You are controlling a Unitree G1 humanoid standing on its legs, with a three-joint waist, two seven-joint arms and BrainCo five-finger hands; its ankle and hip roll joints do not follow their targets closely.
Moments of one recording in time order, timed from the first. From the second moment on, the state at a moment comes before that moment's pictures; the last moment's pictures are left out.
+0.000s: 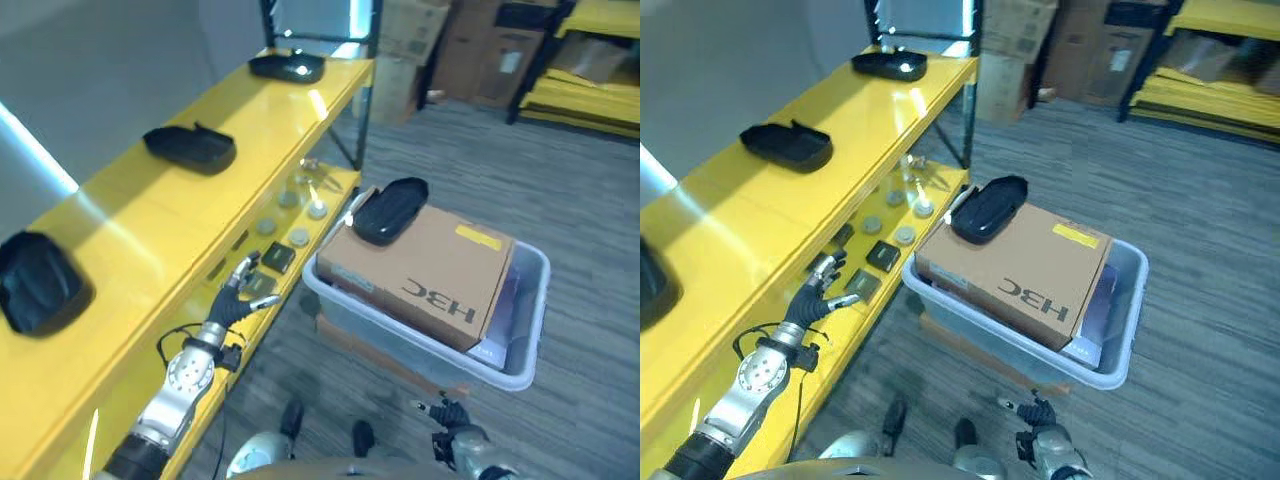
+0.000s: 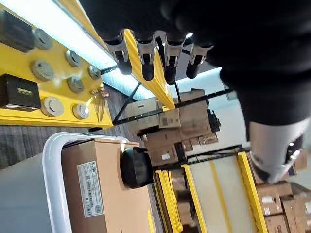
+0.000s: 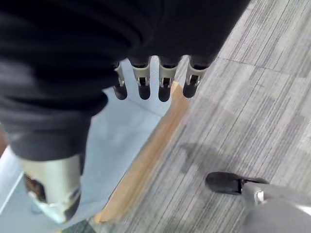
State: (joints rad) left arm 0.02 0.41 -0.36 0.09 -0.15 -0.26 0.09; right arm -0.02 -0.29 0.22 1.07 0.22 -0.17 -0.19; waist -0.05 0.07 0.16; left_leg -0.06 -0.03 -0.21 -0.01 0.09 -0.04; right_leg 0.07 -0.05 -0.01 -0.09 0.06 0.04
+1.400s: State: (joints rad) left arm -0.16 0.37 -0.63 0.74 0.10 -0.22 0.30; right arm -1.24 -0.77 0.30 1.38 0.13 -0.17 -0.66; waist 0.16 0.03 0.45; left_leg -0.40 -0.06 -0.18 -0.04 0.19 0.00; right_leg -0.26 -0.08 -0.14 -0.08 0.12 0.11
